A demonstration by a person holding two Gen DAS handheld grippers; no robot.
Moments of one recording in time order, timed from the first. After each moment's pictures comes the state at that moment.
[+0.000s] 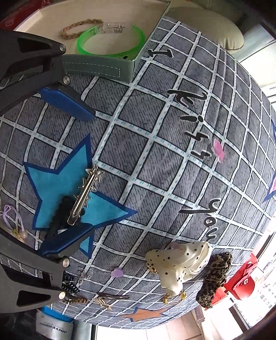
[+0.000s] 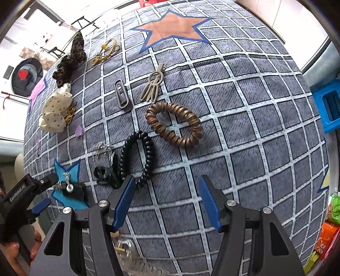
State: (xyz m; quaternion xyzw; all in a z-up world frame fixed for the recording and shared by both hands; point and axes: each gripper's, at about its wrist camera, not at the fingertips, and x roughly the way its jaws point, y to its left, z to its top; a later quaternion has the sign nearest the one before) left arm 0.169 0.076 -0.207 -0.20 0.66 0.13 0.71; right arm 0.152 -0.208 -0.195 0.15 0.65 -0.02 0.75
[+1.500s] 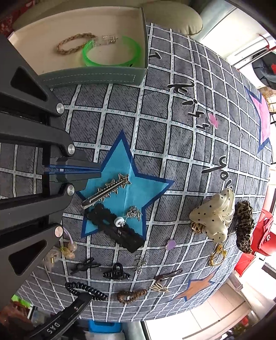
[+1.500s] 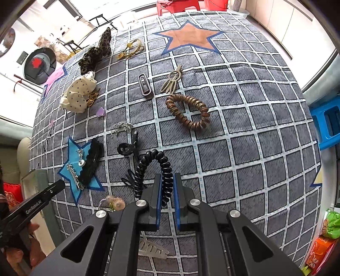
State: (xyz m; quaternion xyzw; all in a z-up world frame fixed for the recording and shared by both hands) left arm 0.121 0.038 -0.163 -0.08 0.66 0.03 0.75; right arm 0.109 -0.201 -0.164 0.12 0.63 0.02 0.77
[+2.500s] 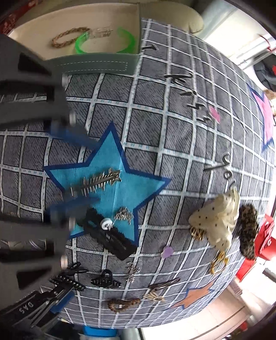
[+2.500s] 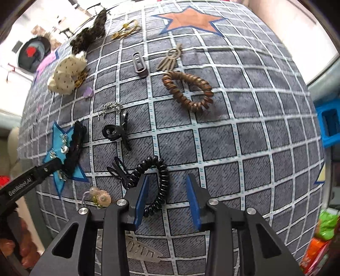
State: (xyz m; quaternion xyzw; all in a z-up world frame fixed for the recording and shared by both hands) left arm 0.135 0.027 -0.190 -0.08 0.66 0.04 0.75; right arm 0.116 -0.174 -0.196 0.05 0.66 0.00 0.75
